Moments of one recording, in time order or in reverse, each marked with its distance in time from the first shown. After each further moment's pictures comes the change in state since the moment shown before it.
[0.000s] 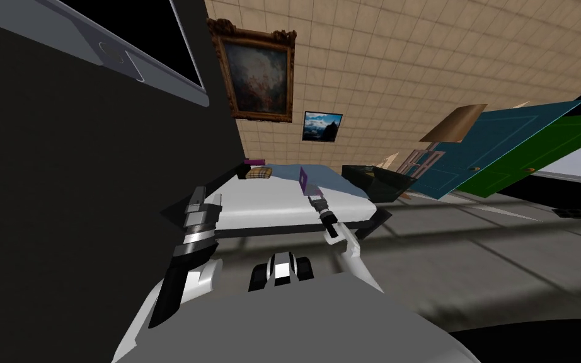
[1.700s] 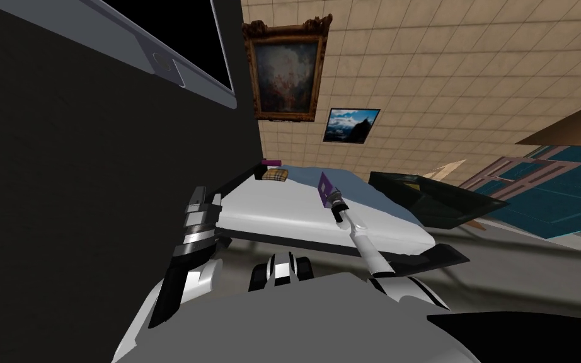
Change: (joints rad) left arm 0.000 0.000 0.000 0.000 0.000 0.000 0.000; right arm -0.216 -0.210 -0.116 0.301 0.361 0.162 0.396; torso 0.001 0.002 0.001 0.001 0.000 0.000
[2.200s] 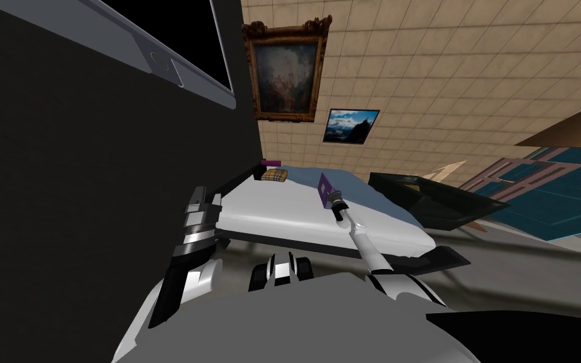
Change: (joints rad) left arm 0.000 0.000 0.000 0.000 0.000 0.000 0.000; right arm -0.023 0.004 -0.019 0.026 -0.038 -0.018 -0.039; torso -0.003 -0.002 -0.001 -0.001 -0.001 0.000
